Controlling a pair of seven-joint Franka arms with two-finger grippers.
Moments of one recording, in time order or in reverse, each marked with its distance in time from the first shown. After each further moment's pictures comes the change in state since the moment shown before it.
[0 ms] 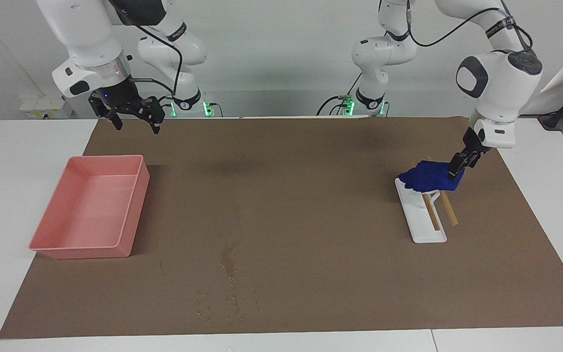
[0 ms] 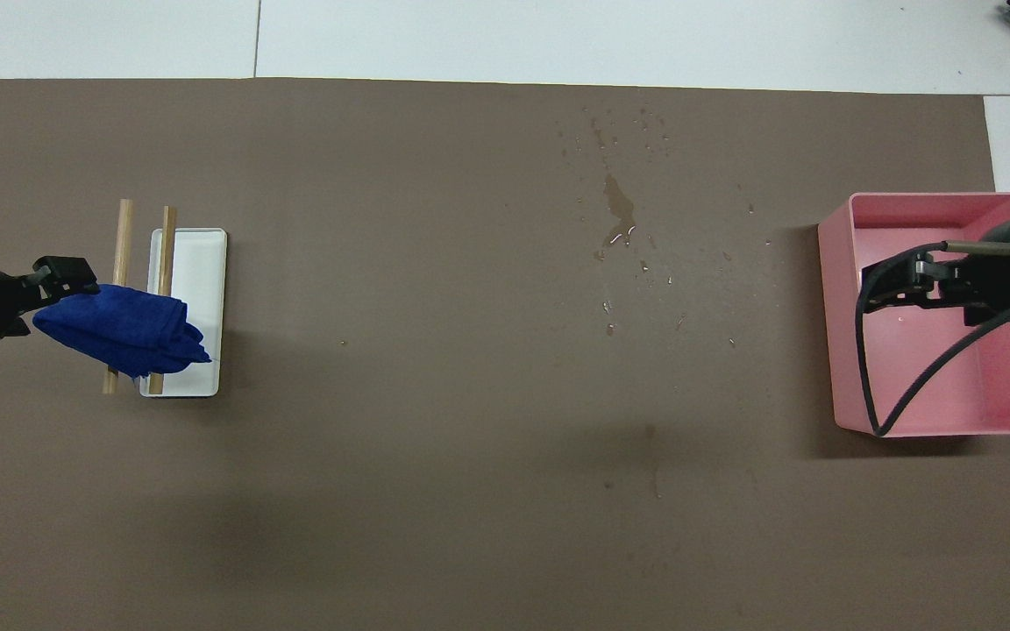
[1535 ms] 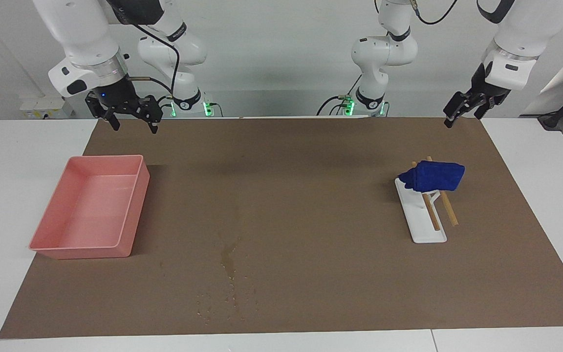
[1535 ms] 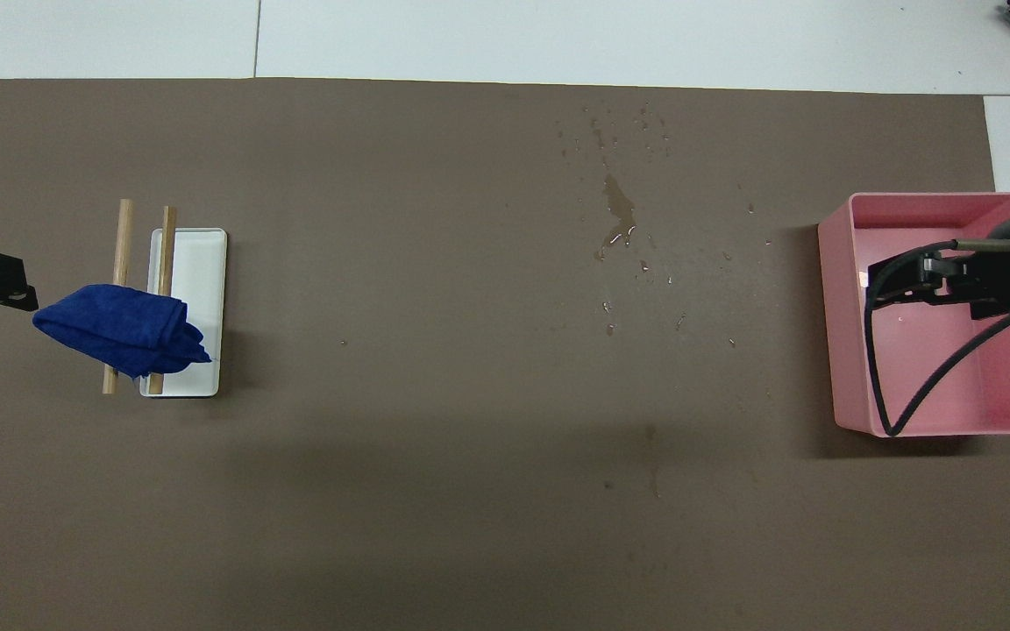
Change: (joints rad) left arm -0.102 -0.023 0.015 0.483 -0.002 -0.687 0.117; right arm -0.002 0.006 -0.005 0.015 -0.001 0.000 -0.037
